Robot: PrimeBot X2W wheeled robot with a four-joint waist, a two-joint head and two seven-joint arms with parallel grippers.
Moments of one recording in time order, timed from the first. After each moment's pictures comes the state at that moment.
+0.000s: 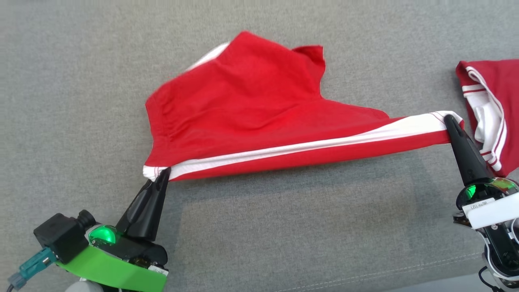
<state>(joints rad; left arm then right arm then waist) -0.07 0.47 -0.44 -0.19 -0.86 -0.06 -0.24 -0.13 -0.56 0.25 -0.14 1.25 0.13 -0.25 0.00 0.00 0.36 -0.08</state>
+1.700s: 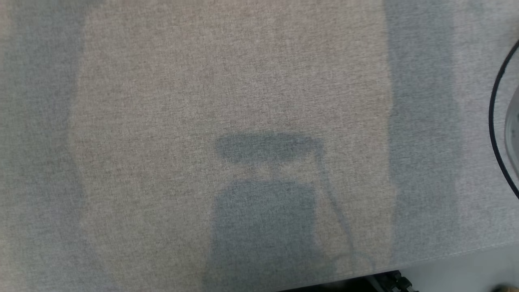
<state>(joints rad) -1.58 0.40 -0.43 0.44 -0.73 -0.02 0.03 -1.69 -0.07 -0.04 0.66 0.56 0.13 -0.03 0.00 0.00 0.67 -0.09</state>
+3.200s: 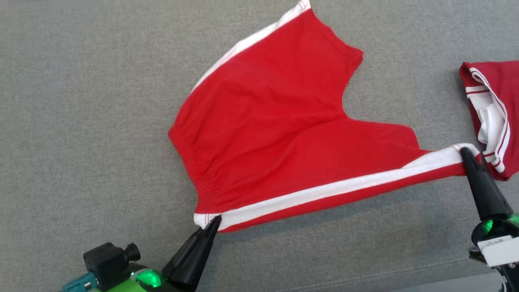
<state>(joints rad) -0.07 0.61 -0.77 -0.34 -1.13 0.06 -0.26 0.10 -0.53 0.14 -0.28 1.17 0.13 -0.22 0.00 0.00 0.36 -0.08</state>
